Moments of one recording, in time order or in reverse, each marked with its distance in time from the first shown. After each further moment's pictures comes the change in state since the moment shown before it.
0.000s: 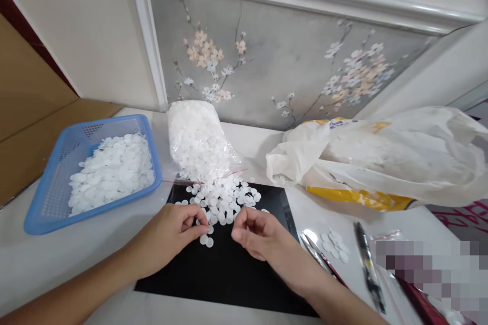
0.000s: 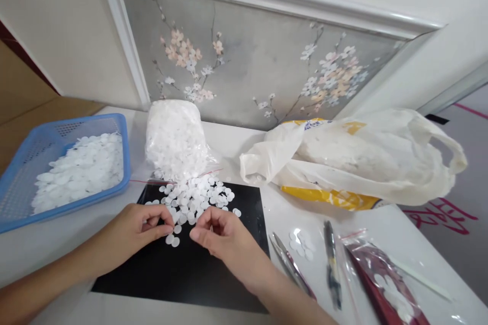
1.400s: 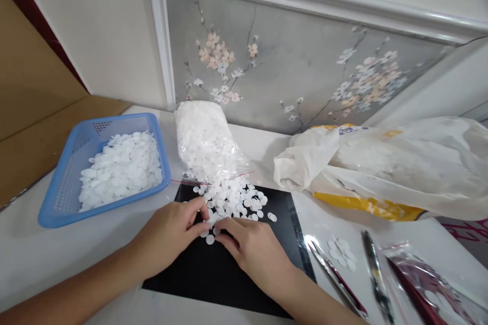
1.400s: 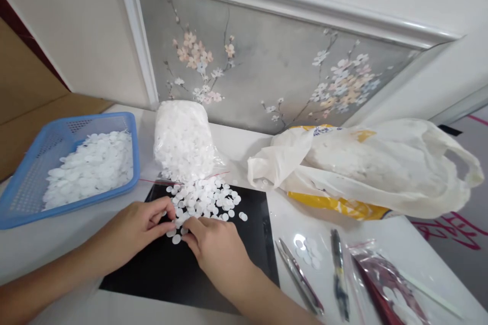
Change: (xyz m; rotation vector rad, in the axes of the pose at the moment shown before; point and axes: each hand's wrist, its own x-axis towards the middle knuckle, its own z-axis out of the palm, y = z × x) left_hand -0.003 -0.007 -0.005 0.101 0.088 0.052; right_hand 0.019 0.021 0.019 -1.154 0.095 -0.472
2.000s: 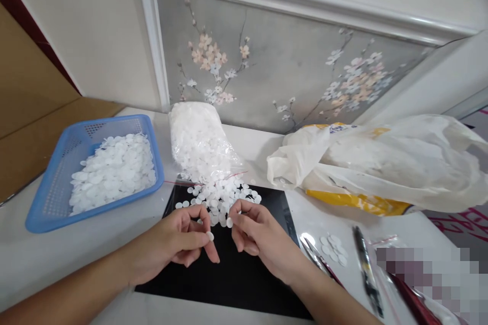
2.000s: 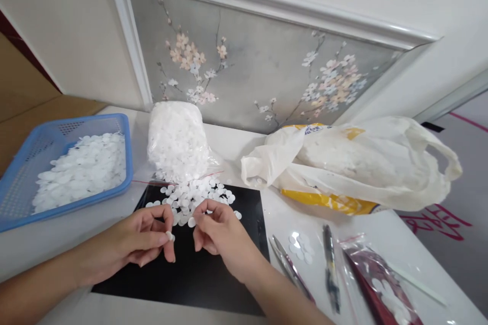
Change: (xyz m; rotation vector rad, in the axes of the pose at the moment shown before) left_hand -0.004 0.019 0.000 -0.985 -0.417 -0.197; right_hand 0.007 0.000 -0.027 1.304 -0.070 0.527
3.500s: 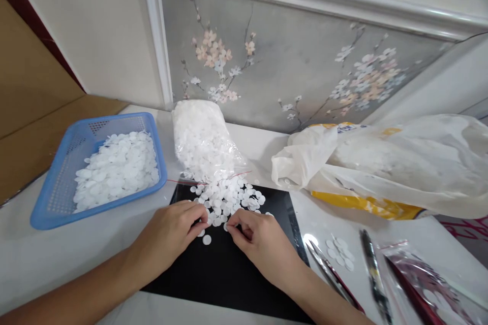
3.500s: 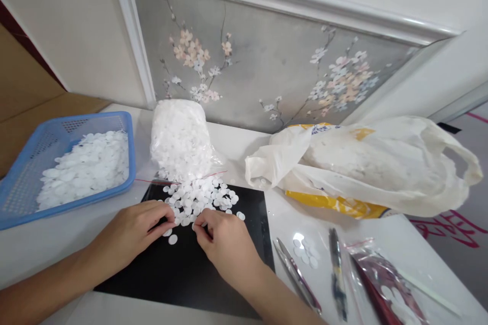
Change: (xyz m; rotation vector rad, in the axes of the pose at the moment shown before) left_hand 0.009 -0.019 -0.015 1.054 0.432 0.427; right_hand -0.001 0.013 -0.006 -0.971 0.177 -0.300
